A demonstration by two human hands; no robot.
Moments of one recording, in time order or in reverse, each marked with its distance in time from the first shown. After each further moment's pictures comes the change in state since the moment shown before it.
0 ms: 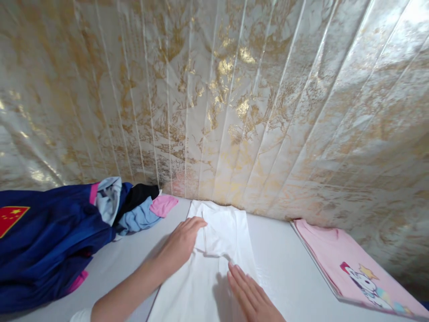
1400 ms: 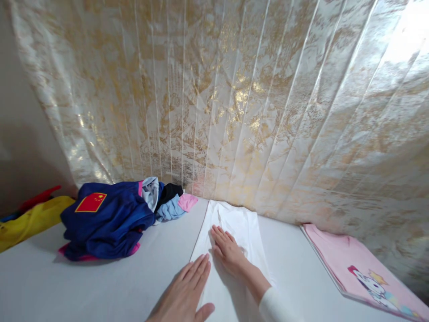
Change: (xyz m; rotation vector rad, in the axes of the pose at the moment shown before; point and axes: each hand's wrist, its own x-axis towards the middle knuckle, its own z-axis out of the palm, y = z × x) left_hand -0.126 0.036 0.011 0.361 -0.196 0.026; right_hand 0.117 -0.018 0.044 0.202 -0.205 0.218
